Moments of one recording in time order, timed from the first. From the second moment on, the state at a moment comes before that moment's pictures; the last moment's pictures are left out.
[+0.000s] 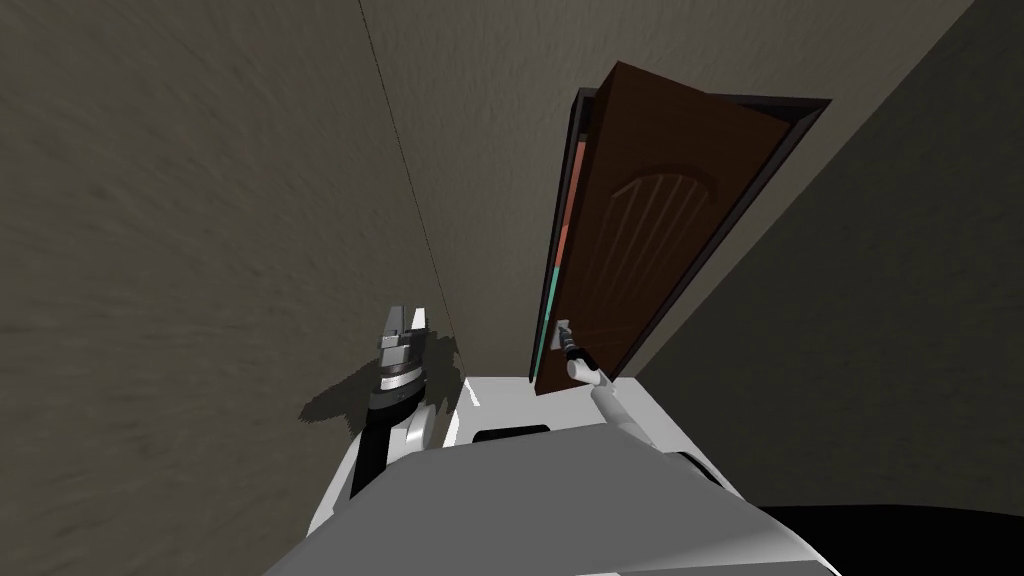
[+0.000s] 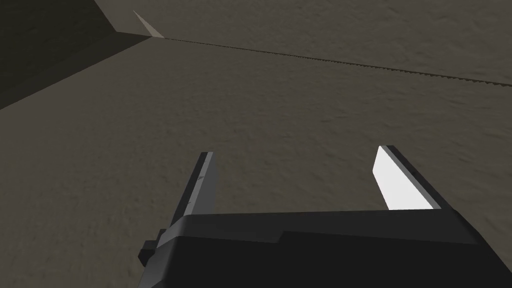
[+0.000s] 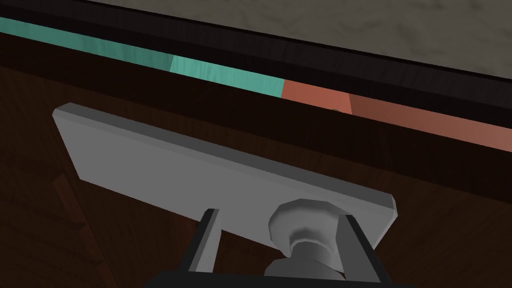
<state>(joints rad) -0.12 -0.22 -0.07 -1.10 -0.48 -0.07 0.38</state>
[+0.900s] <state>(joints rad) -0.13 -0.22 -0.08 -1.11 -0.48 -0.07 0.27</state>
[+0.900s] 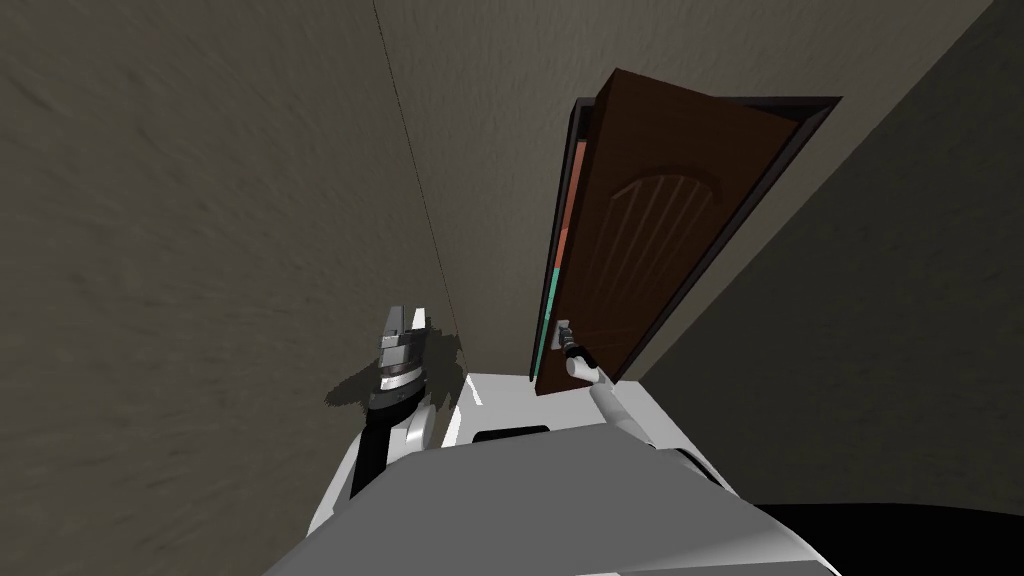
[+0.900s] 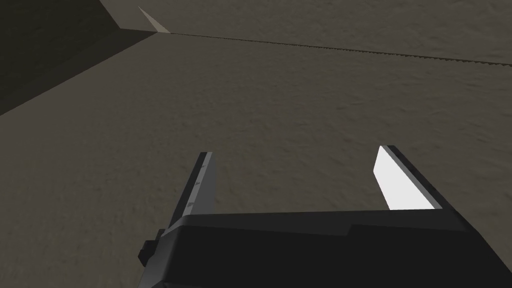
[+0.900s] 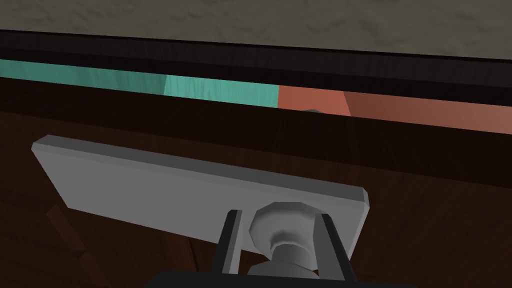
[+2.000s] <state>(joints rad) -0.14 -0.23 -0.06 -1.09 -0.50 -0.11 0.16</state>
